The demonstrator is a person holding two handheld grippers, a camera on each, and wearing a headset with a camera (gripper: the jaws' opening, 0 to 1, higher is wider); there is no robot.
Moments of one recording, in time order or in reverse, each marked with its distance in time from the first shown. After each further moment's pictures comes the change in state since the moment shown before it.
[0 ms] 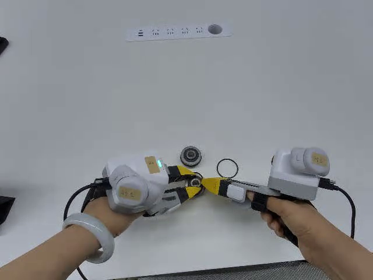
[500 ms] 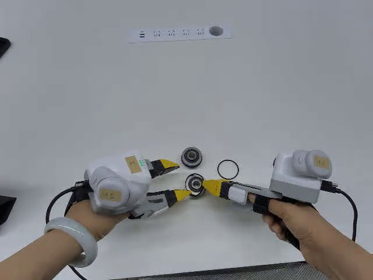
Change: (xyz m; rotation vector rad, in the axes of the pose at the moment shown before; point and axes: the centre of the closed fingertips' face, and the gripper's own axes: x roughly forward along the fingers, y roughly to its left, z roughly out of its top) left arm -0.024 0.017 -0.016 -0.022 0.013 0.067; right arm -0.002 0.004 -0.001 0.002 -0.002 0.007
